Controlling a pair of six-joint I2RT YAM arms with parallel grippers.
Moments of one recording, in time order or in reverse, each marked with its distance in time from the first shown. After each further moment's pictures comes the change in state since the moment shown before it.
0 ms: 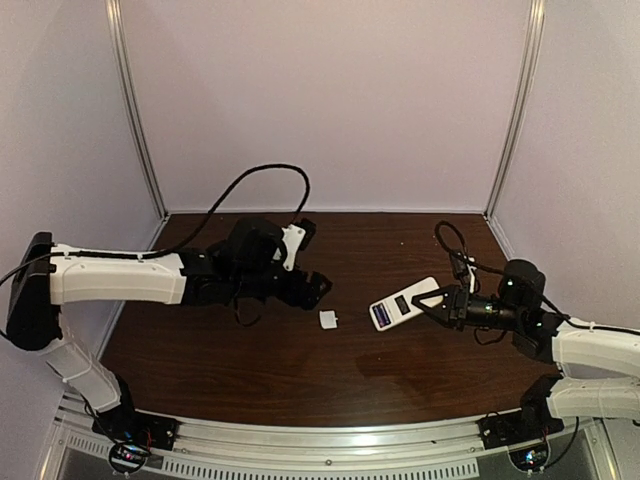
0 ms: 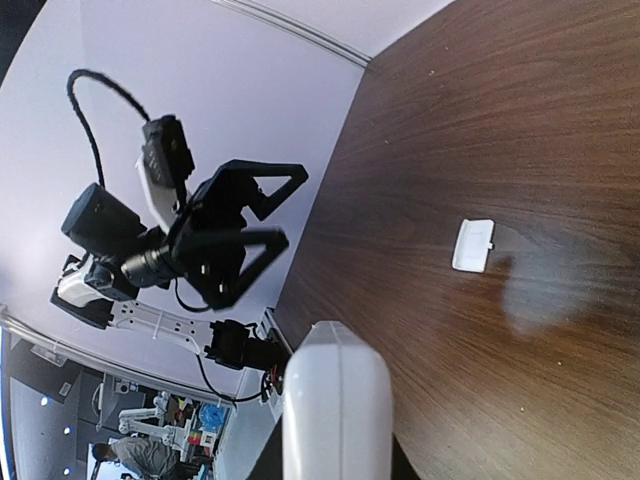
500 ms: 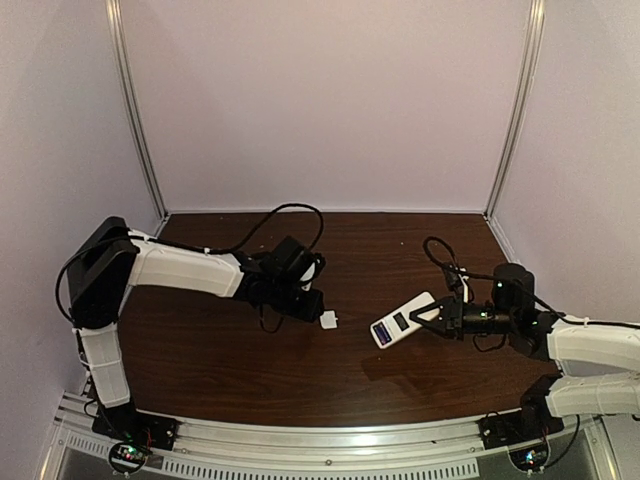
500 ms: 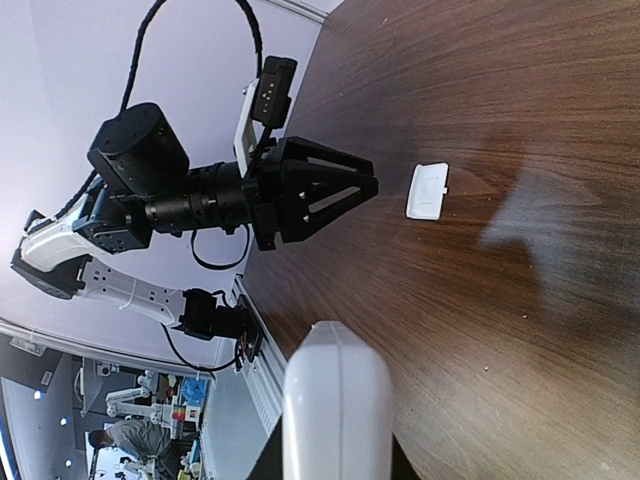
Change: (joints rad) left arm 0.109 0.339 0.146 -0.163 0.095 -0.209; right arm -0.027 0.061 0.000 -0.129 -0.054 -0.083
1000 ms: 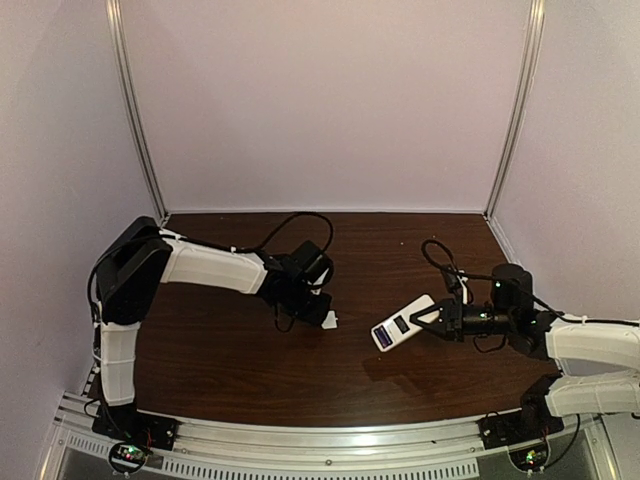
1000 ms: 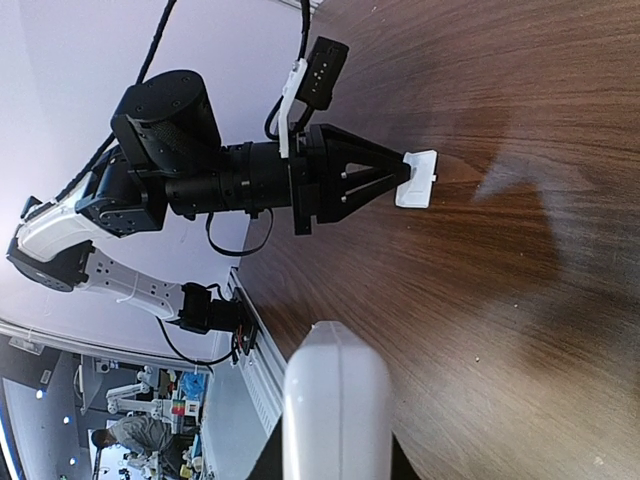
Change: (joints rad) left arm 0.000 0.174 0.167 -0.118 -0.008 -0.026; right arm -0.017 0.021 0.000 -0.015 -0.030 -0.014
